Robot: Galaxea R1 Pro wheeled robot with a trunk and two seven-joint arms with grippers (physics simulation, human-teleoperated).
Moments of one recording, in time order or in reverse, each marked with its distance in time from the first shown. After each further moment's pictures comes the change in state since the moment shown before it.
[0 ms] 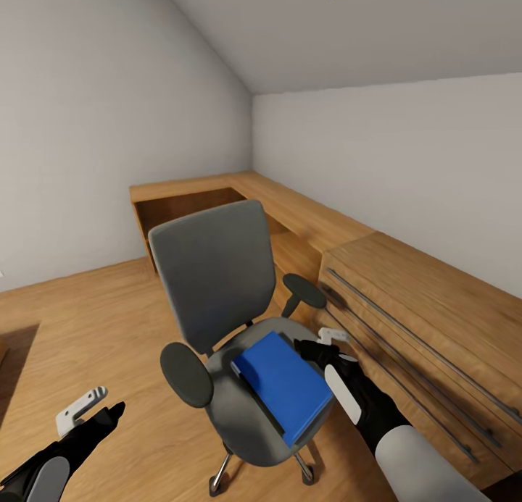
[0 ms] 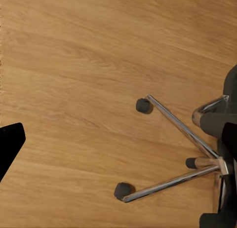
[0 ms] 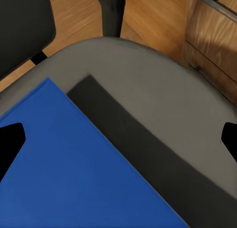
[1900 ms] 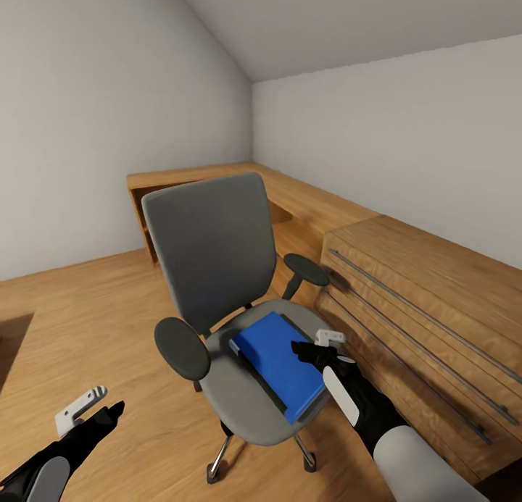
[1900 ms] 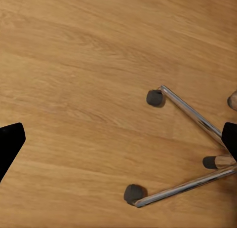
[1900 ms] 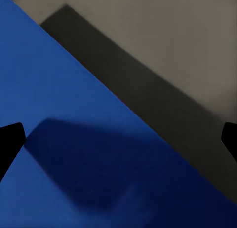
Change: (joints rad) left arm 0.000 0.001 -0.001 0.001 -0.001 -0.011 -0.002; right arm -0.001 0.006 0.006 0.016 0.008 -0.002 0.020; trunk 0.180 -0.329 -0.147
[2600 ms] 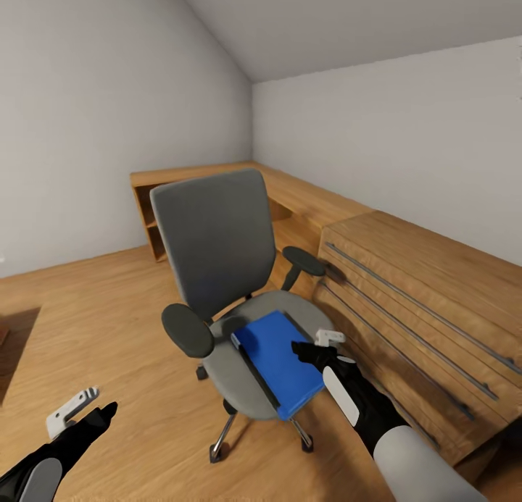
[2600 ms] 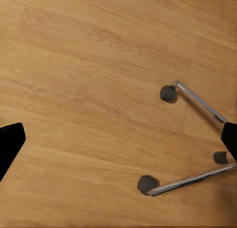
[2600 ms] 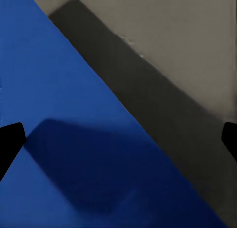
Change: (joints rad) left arm 0.000 0.000 0.038 0.000 0.000 0.000 -0.004; right arm 0.000 0.000 -0.001 0.001 0.004 0.000 0.000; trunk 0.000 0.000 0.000
